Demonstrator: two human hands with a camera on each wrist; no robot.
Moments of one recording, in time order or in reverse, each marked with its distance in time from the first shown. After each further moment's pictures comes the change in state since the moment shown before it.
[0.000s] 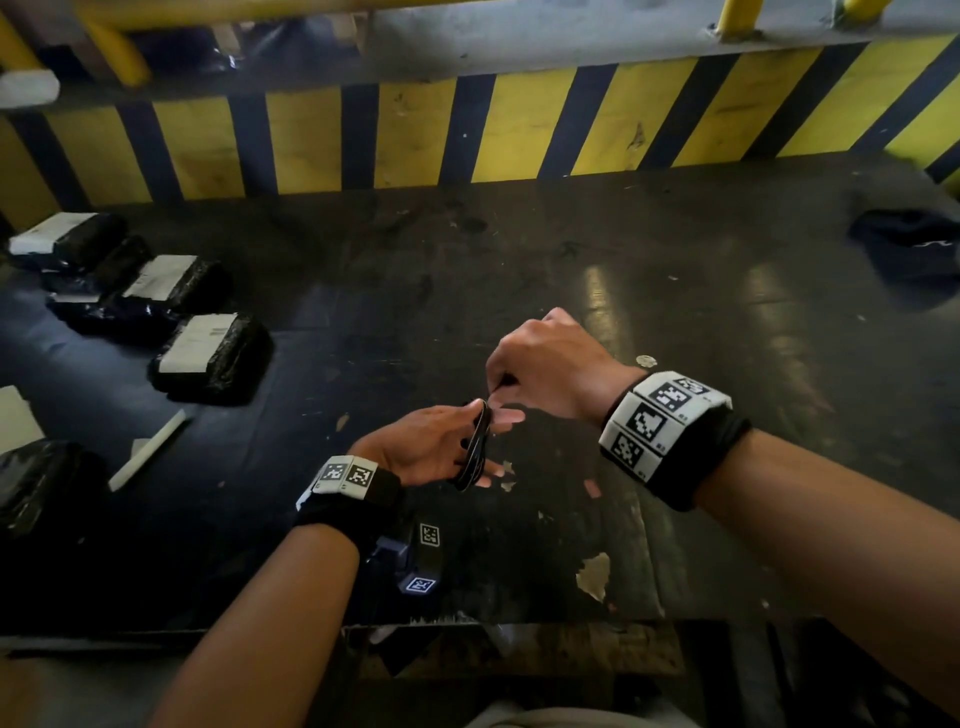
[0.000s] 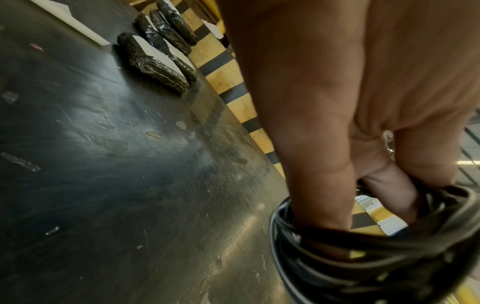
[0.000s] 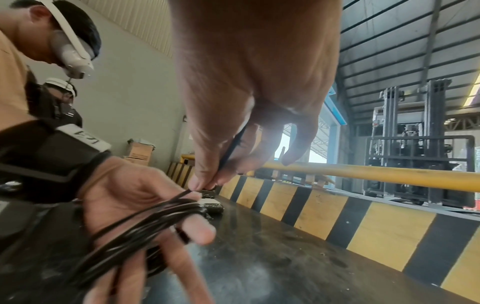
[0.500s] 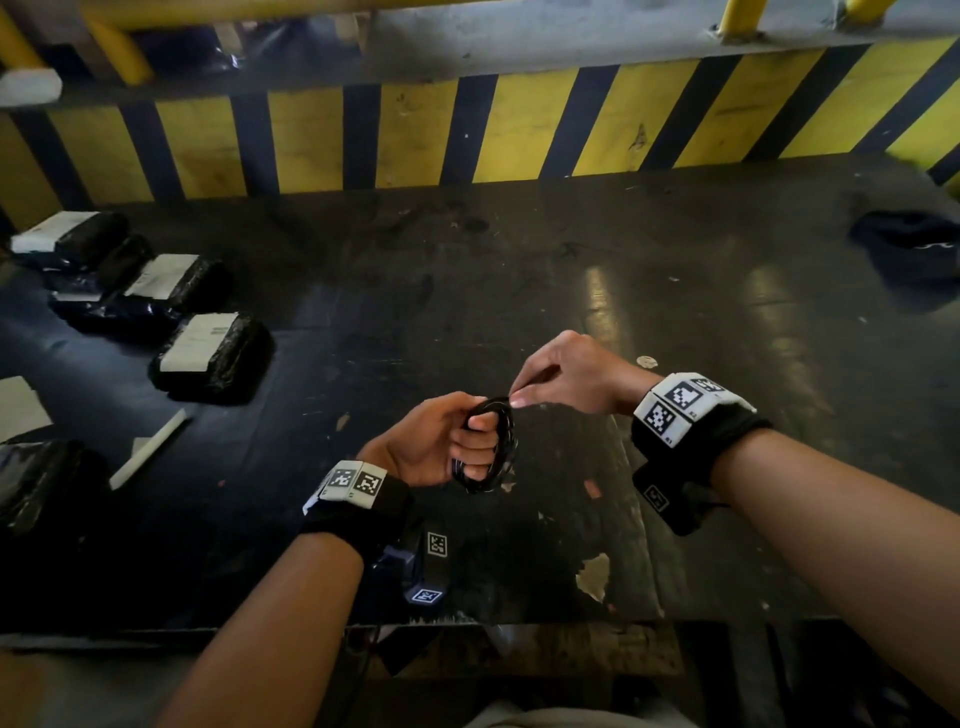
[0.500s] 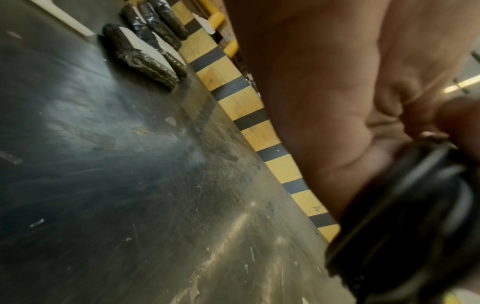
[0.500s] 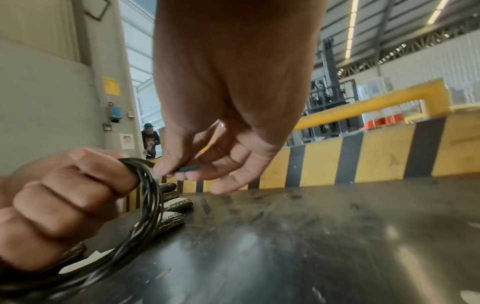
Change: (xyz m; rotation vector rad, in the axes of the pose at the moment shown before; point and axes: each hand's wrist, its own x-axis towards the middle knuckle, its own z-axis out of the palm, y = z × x) left_hand 0.003 0.004 0.009 -0.238 -0.342 0.033; right_hand -0.009 0.046 0.035 0.714 -0.084 0.160
